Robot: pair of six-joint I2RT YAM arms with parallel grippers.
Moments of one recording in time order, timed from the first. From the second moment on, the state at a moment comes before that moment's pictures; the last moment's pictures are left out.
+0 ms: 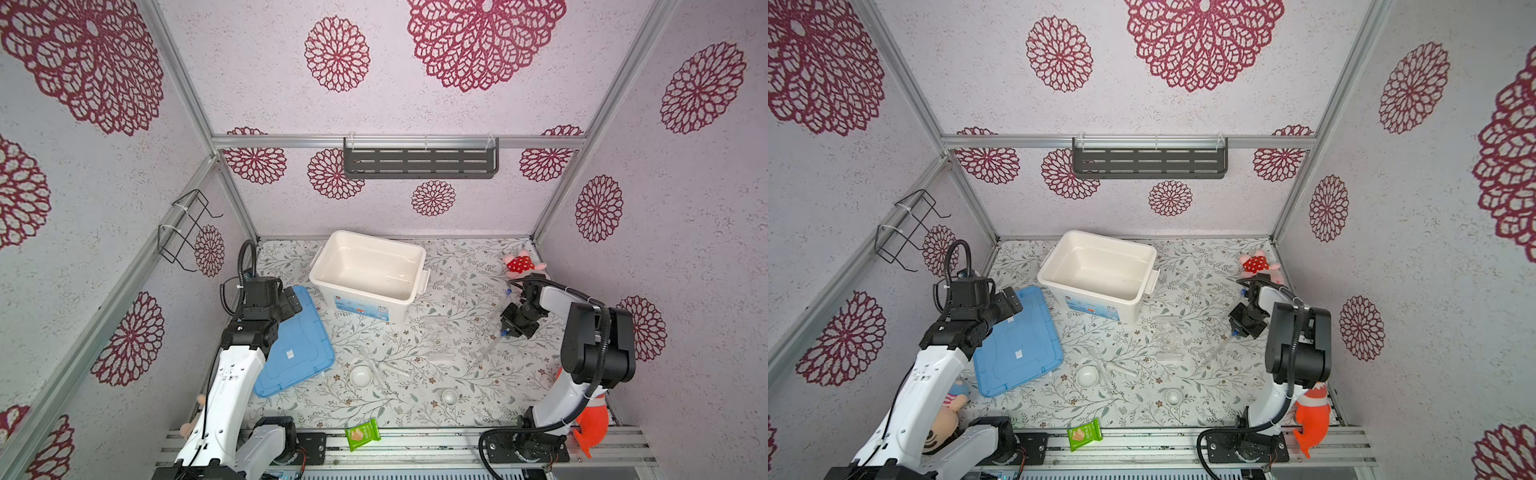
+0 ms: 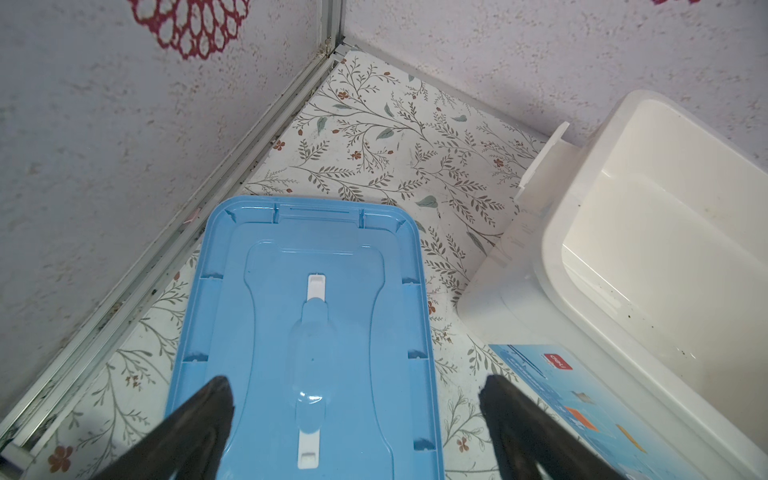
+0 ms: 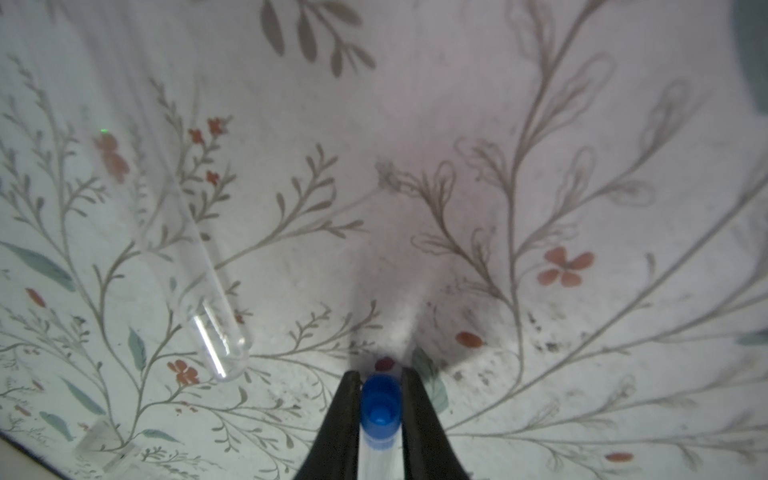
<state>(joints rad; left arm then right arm) 0.01 1.02 0.90 -0.60 -0.27 -0.42 -0.14 1.77 1.07 -0.77 -0.17 0.59</state>
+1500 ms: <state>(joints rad) 0.02 1.05 0.93 -0.62 -0.15 -0.46 0.39 1.21 0.91 -0.58 0.30 0.55</state>
